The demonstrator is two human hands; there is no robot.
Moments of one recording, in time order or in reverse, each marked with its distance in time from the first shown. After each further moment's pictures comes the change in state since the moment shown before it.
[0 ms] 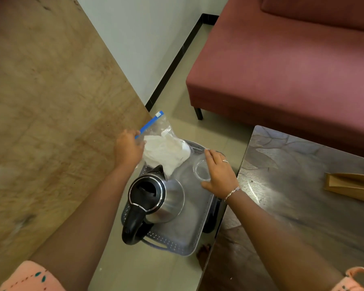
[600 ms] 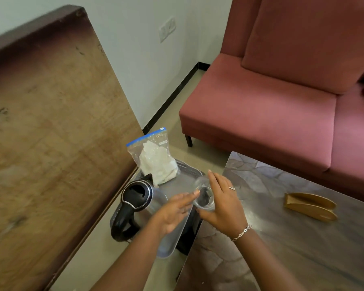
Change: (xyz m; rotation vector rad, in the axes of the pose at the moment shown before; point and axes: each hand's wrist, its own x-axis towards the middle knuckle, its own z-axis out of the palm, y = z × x) left_hand -0.181 0.079 0.023 -1.101 -0.893 -0.415; right_hand -0.121 -0.036 -0.122 0.111 0.244 -0.094
